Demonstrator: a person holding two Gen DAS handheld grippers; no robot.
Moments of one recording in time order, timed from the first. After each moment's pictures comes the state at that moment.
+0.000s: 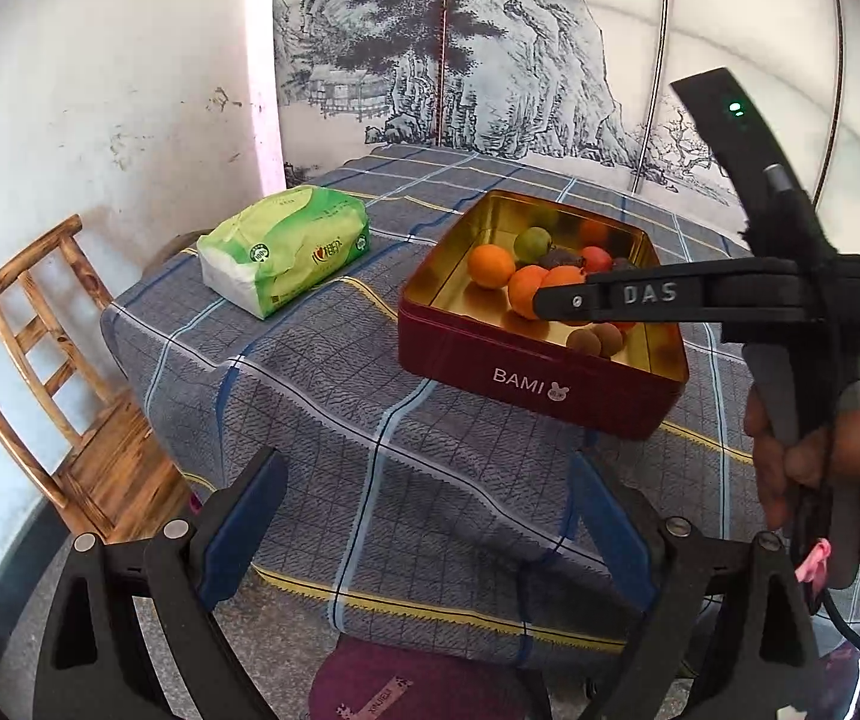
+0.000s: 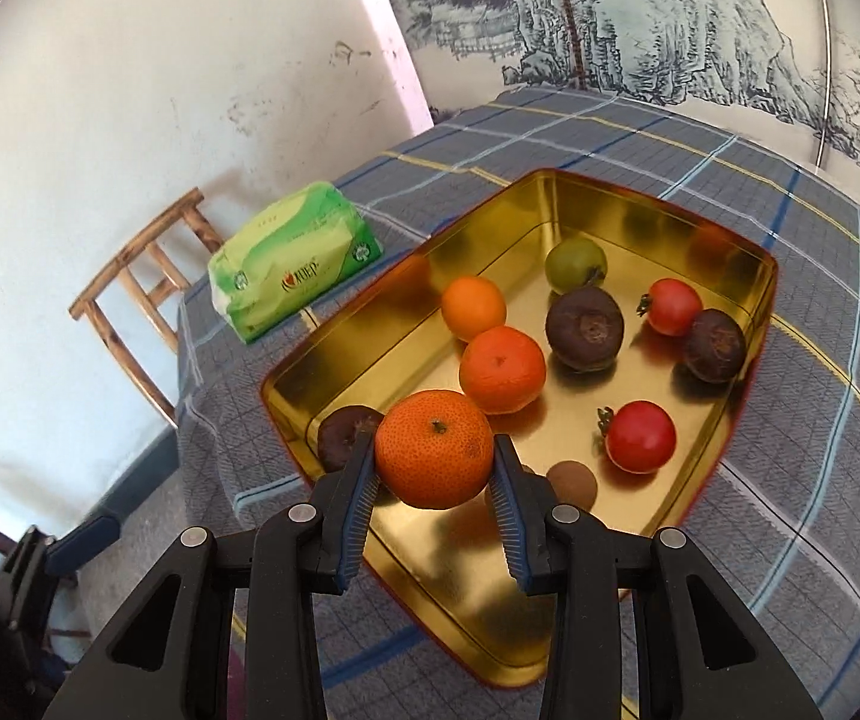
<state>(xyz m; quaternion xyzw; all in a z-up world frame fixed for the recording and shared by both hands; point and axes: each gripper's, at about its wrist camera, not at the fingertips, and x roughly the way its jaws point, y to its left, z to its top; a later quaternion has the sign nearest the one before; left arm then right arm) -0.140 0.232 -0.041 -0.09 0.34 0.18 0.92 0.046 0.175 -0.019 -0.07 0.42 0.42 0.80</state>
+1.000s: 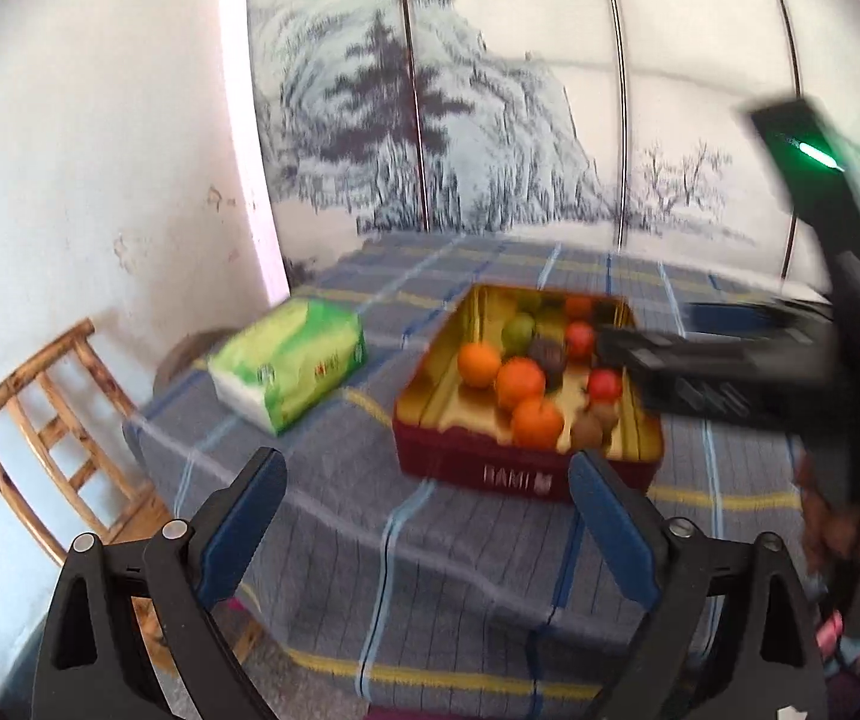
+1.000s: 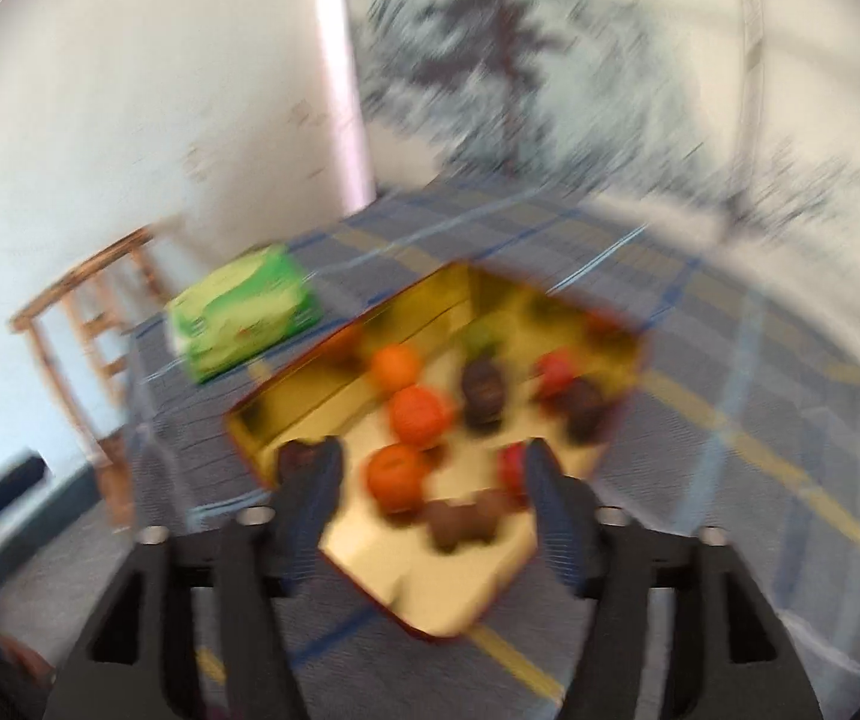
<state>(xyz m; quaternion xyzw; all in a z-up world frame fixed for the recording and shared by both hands) -0.135 0.215 0.002 -0.02 0.26 0.19 0.95 0.004 0.133 0.026 -0.11 0.29 0.32 0.89</state>
